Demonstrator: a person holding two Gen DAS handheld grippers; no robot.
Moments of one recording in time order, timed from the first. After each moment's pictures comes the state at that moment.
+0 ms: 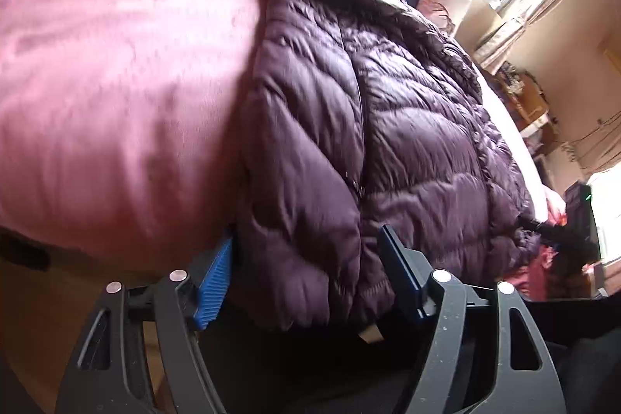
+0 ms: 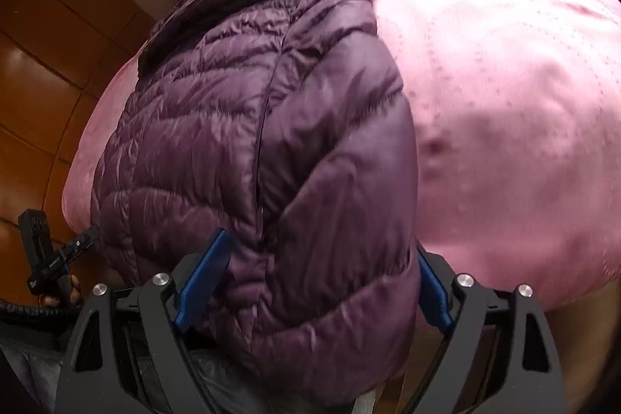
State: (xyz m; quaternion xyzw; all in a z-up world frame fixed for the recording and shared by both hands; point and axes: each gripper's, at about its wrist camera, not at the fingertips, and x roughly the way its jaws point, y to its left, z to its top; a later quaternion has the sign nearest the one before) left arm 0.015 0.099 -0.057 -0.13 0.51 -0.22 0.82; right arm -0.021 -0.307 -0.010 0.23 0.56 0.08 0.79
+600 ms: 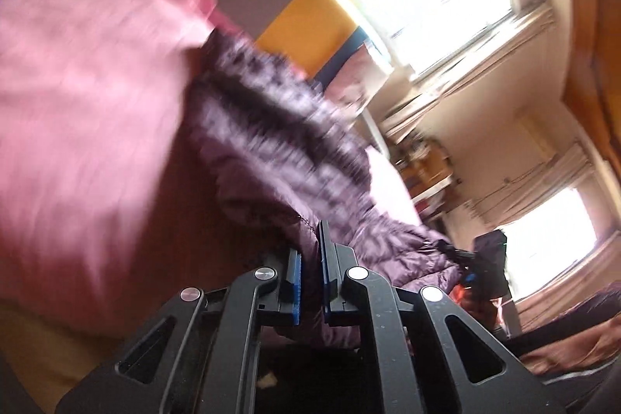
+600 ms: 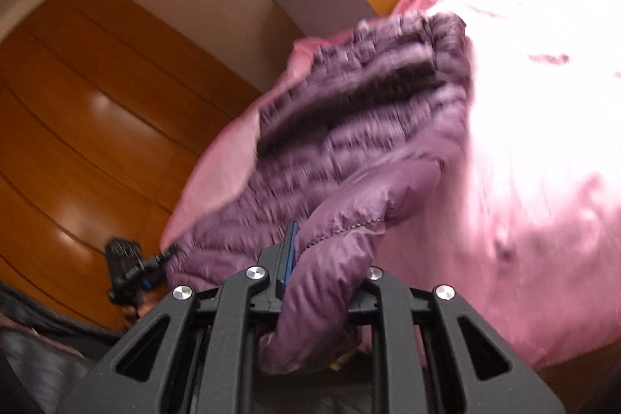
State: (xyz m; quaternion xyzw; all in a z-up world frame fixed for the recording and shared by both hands) left arm 0.047 0.126 0.029 -0.28 0.39 -0.35 0.81; right arm 0.018 -0.334 0.081 0.37 0.39 0.19 0.82
